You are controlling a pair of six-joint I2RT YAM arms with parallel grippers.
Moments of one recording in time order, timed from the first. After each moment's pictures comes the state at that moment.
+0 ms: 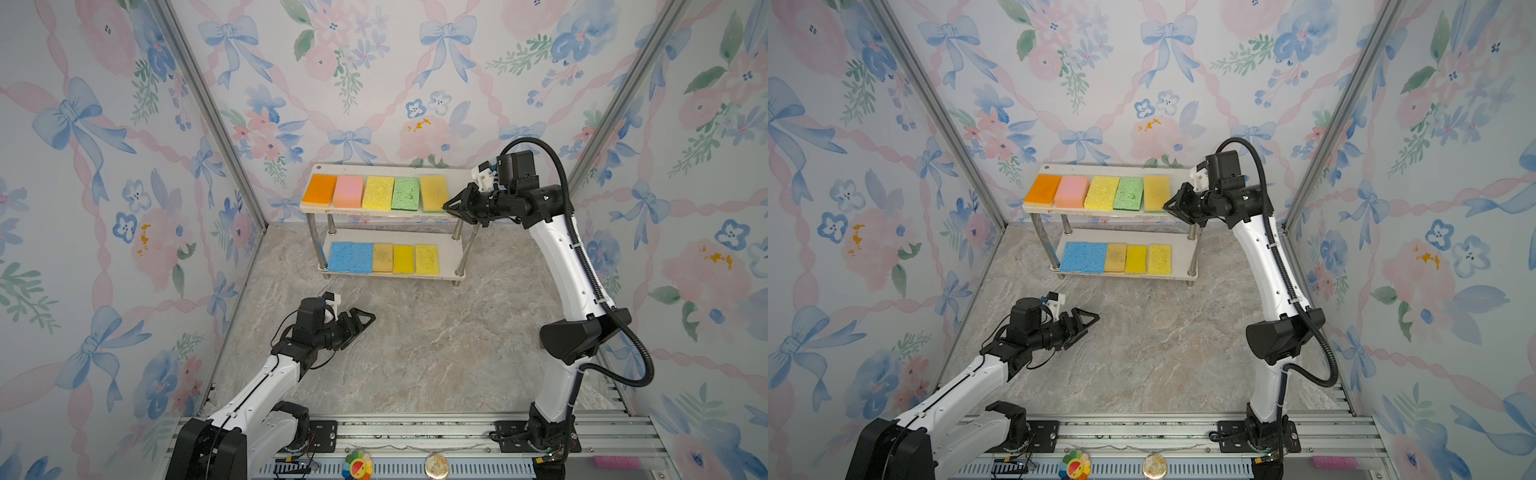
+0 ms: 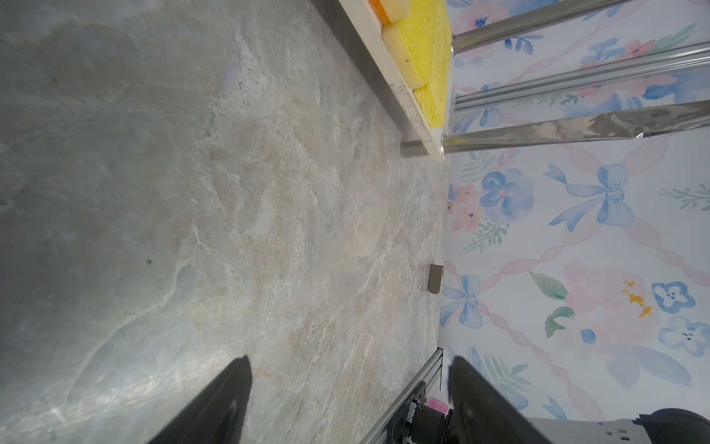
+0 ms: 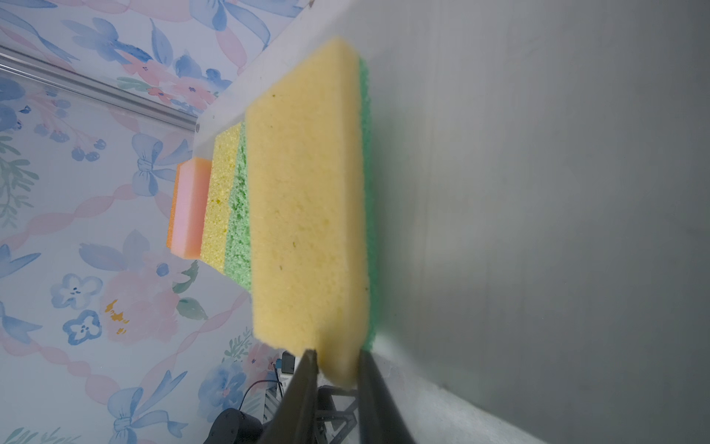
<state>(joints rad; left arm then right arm) -0.26 1.00 0.42 -0.06 0.57 -0.94 0.33 1.94 2.41 -1.10 -0.46 0.72</state>
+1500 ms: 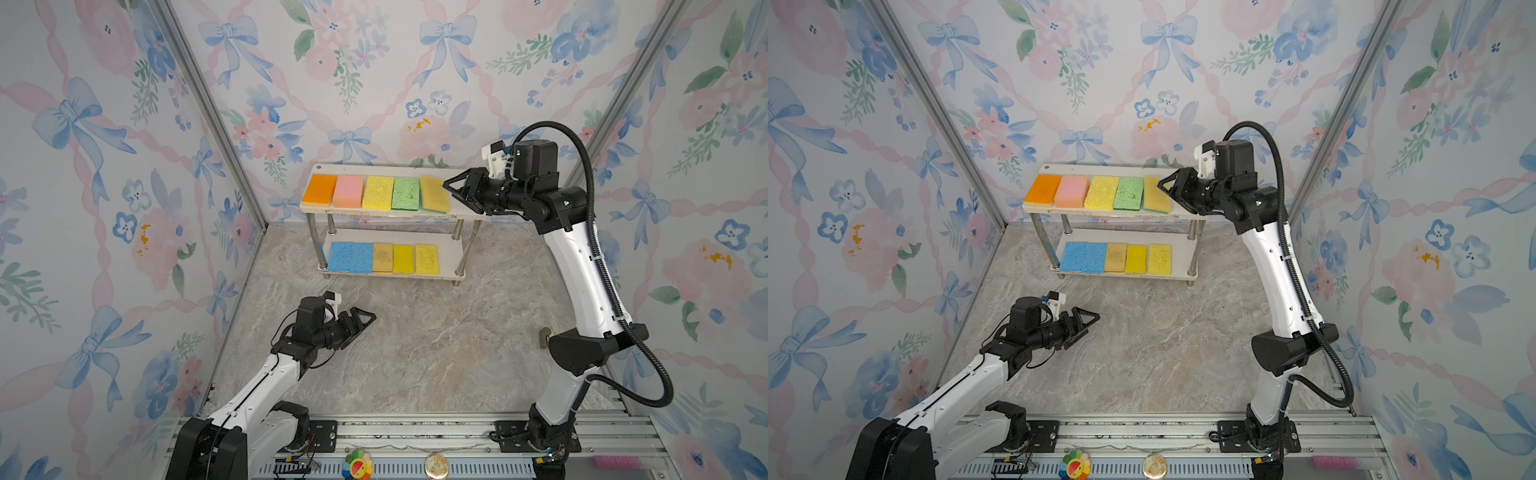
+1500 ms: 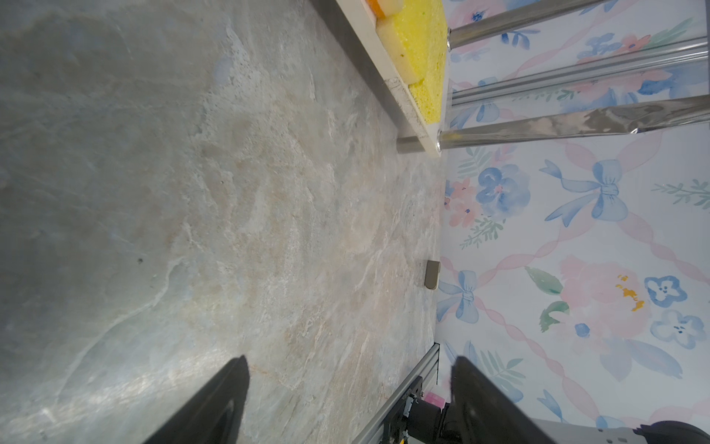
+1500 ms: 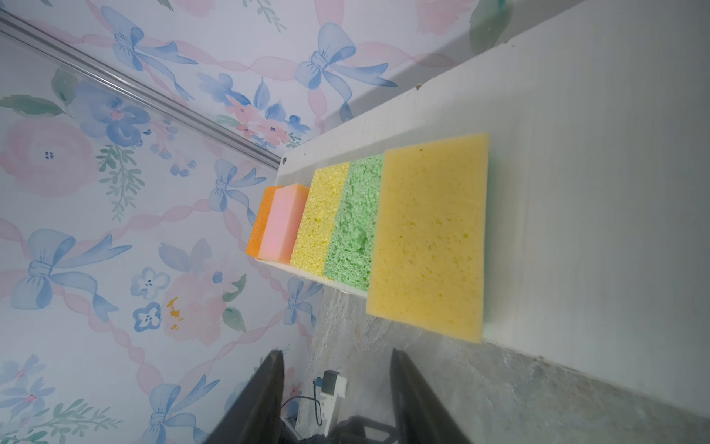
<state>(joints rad) -0.25 1.00 0.44 -0.07 0.60 -0.93 0.34 1.87 2.45 -0.98 -0.44 0.75</state>
